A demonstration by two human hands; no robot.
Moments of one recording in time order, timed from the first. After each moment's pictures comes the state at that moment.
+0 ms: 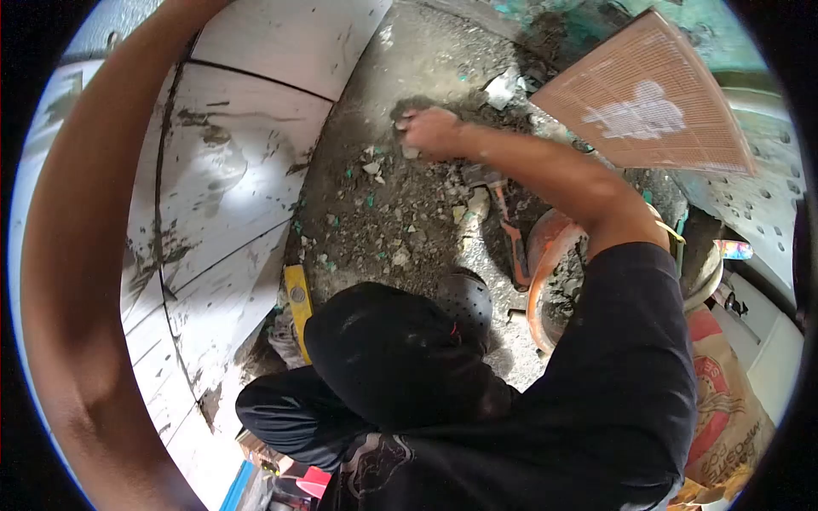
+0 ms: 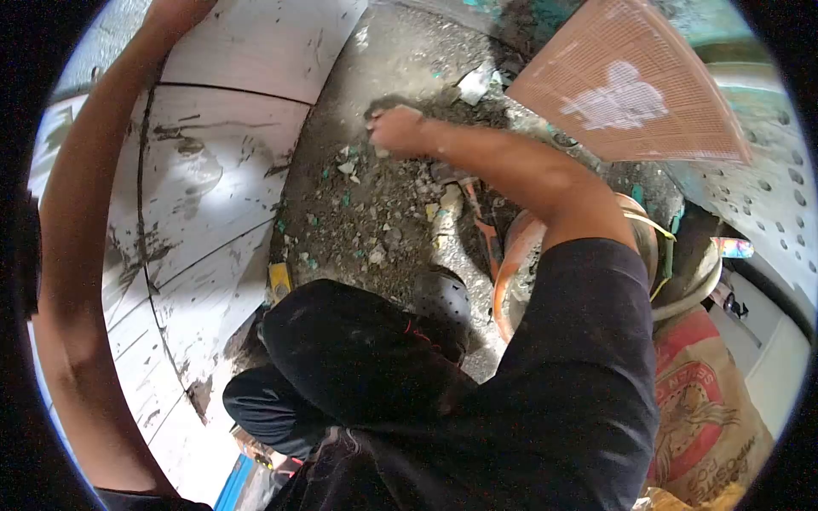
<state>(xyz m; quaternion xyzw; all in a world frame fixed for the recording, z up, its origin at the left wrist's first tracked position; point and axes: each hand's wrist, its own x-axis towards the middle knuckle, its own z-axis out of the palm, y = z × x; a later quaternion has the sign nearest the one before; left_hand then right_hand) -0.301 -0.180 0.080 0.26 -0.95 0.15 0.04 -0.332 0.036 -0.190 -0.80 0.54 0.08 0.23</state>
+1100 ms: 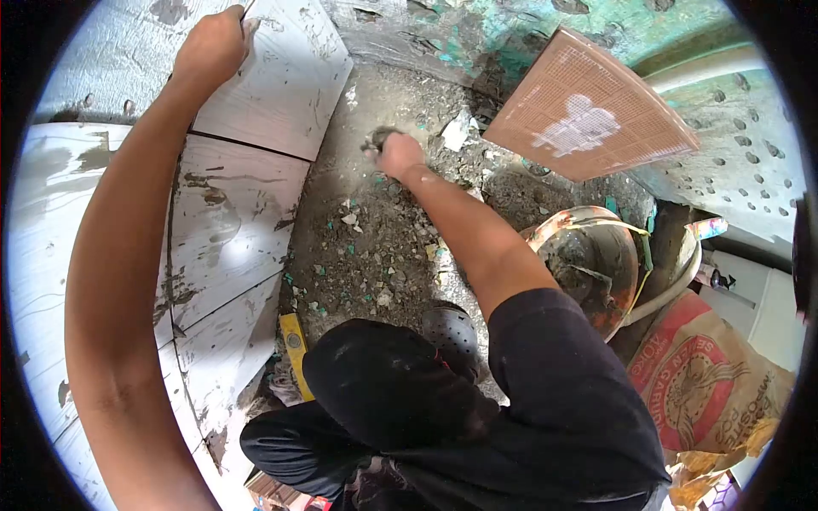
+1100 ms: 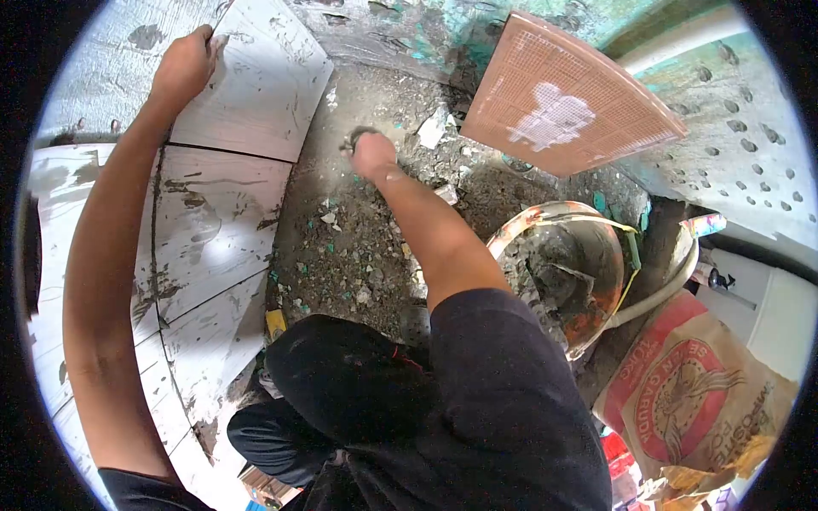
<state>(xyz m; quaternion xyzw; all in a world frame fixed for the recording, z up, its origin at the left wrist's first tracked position) -0.296 -0.221 0.061 0.17 -0.98 0.11 0.09 -0.340 0.018 -0.192 -0.34 0.86 -0.21 0.32</state>
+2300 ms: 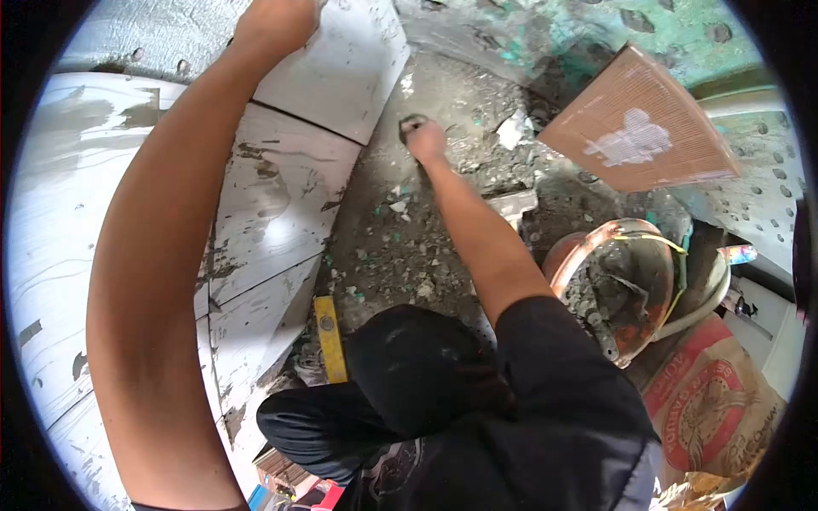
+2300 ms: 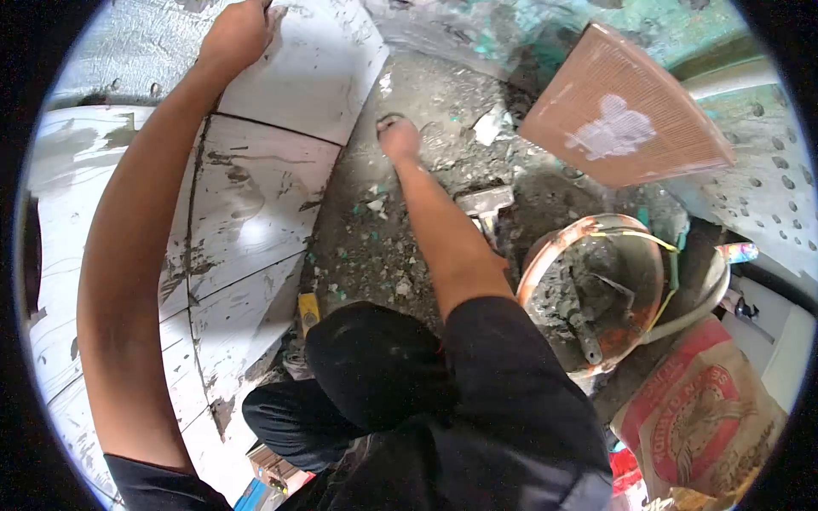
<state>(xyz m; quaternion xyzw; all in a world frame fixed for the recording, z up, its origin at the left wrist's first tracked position) -0.300 -0.183 0.085 0.28 -0.96 0.09 0.04 -0.309 -0.045 -0.251 -0.19 0.85 -0.43 0.24</state>
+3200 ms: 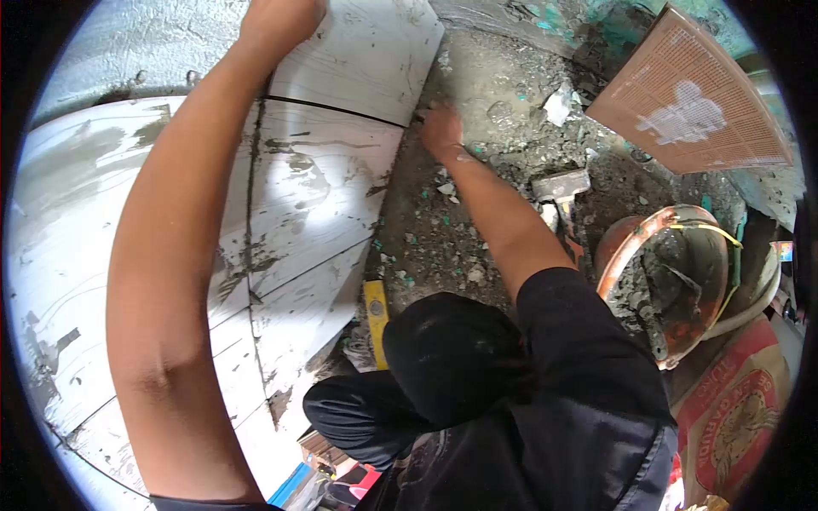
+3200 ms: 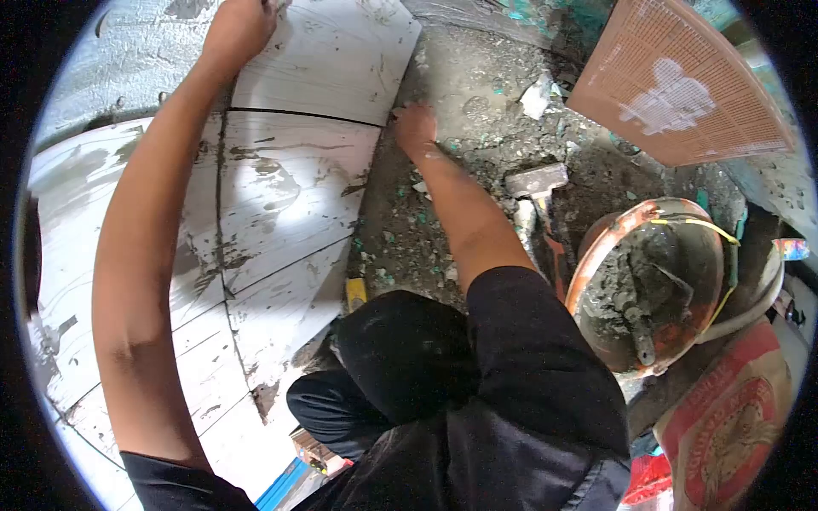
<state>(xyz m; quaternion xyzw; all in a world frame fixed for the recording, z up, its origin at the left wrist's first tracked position) -0.302 -0.195 0.078 0.24 -0.96 0.13 0.04 -0.267 -0.074 -0.254 -0.37 0.88 -0.25 0.18</state>
